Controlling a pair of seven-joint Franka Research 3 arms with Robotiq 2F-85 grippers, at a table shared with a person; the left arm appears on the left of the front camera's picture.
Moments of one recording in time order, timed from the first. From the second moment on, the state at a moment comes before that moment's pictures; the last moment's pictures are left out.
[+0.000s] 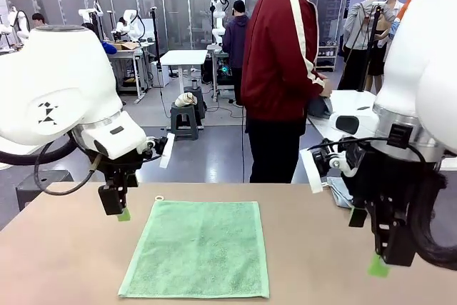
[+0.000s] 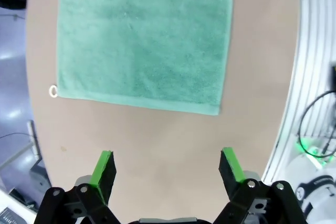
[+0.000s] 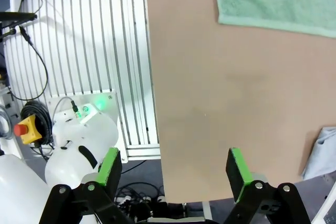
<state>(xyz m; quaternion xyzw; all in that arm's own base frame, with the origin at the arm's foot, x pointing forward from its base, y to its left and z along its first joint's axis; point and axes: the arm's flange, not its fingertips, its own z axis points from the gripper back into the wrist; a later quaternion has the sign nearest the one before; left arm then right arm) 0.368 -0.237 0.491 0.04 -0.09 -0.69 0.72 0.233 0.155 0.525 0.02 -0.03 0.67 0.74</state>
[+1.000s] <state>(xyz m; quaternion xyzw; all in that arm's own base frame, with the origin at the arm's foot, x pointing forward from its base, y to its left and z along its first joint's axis) 0.327 -0.212 0.408 -0.01 -0.07 -0.69 0.72 0.246 0.267 0.420 0.06 -0.02 0.70 0.71</state>
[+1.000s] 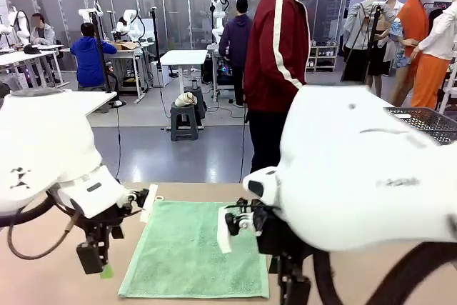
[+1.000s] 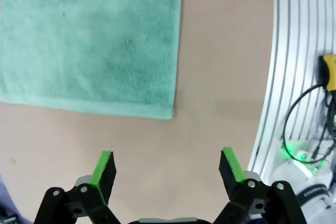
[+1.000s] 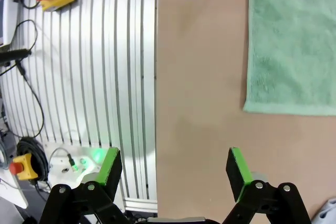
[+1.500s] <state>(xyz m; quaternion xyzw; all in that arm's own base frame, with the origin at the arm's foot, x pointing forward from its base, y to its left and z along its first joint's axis) 0.328 -0.236 0.362 -0.01 -0.04 -0.69 0.72 0.259 0.299 0.384 0.02 -0.06 0.70 0.71</state>
